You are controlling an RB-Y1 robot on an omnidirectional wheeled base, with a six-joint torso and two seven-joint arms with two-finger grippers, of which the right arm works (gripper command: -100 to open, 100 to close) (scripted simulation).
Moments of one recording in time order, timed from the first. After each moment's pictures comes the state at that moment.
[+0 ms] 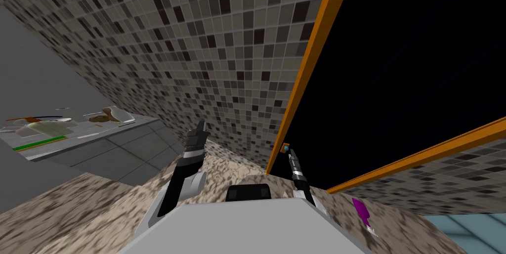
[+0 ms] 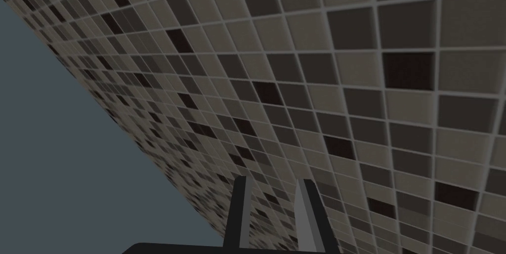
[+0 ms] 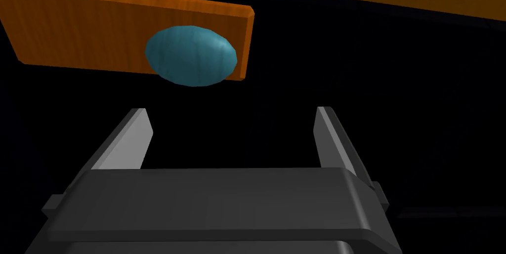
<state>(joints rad) 0.06 -0.24 -0.11 -0.68 -0.15 -1.00 0.01</state>
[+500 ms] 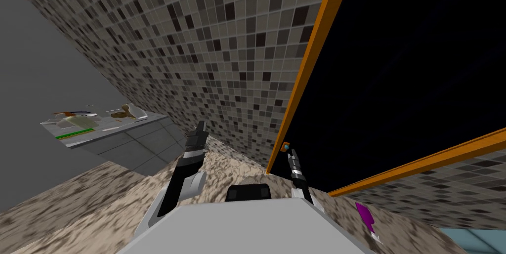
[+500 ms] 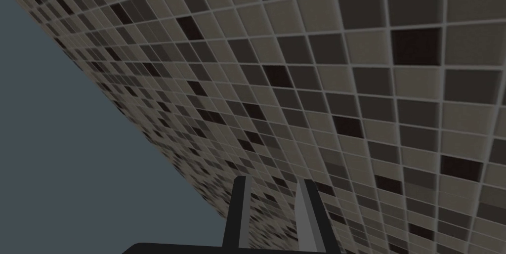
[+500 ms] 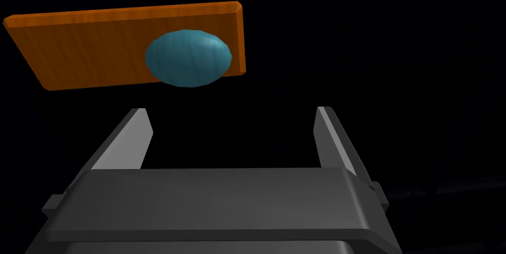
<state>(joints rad) 0.05 -0.22 -0.10 -0.68 -0.22 -0.99 -0.11</state>
